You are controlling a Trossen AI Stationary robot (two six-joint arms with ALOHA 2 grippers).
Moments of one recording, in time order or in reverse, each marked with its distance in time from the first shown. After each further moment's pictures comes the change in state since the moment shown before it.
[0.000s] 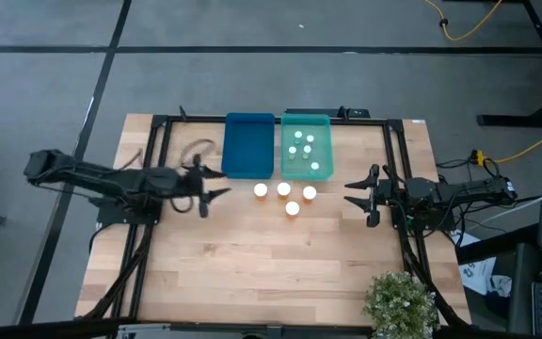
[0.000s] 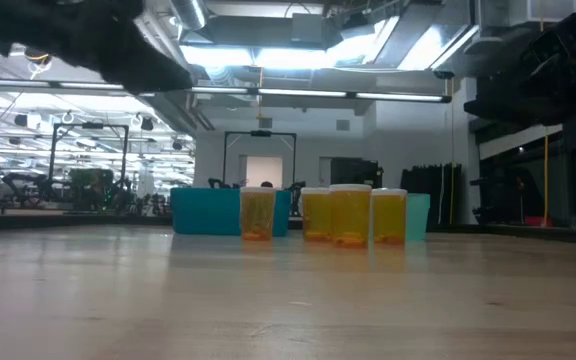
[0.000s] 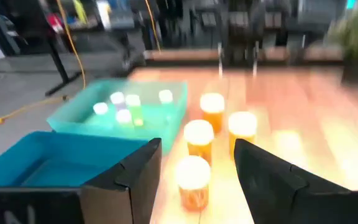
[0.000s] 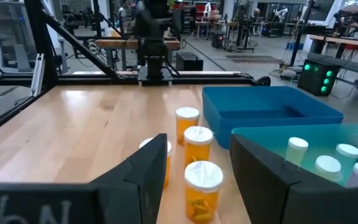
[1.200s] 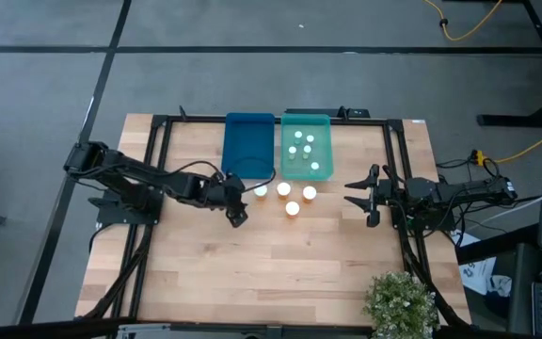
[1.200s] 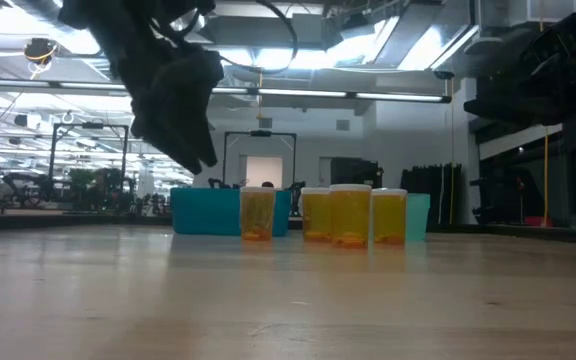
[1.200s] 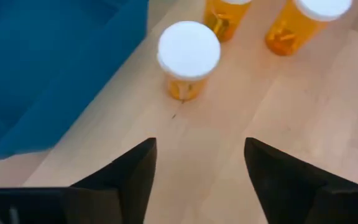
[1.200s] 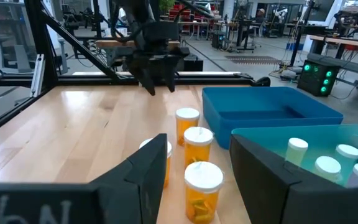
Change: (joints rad) left arm -0.031 0.657 0.486 -0.603 0.005 -0.663; right arm 0.000 0.000 0.001 0.000 0.000 0.000
